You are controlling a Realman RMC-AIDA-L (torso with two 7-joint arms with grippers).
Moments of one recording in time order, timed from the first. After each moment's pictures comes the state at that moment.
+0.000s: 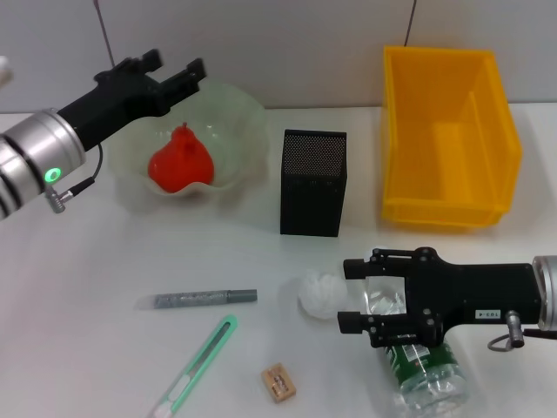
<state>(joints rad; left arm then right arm) -0.72 -2.06 0.60 0.34 1.49 1.08 -1.12 0.50 2.03 2.13 0.57 1.40 -1.61 1.27</state>
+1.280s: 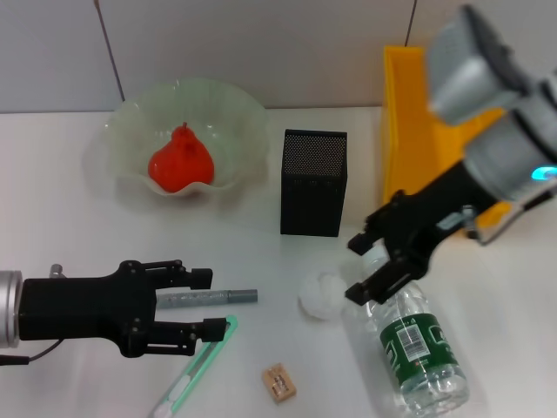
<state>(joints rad) -0.46 -1.95 1.00 0.57 1.76 1.69 -1.37 0.88 2.01 1.98 0.97 0.81 -1.69 1.96</state>
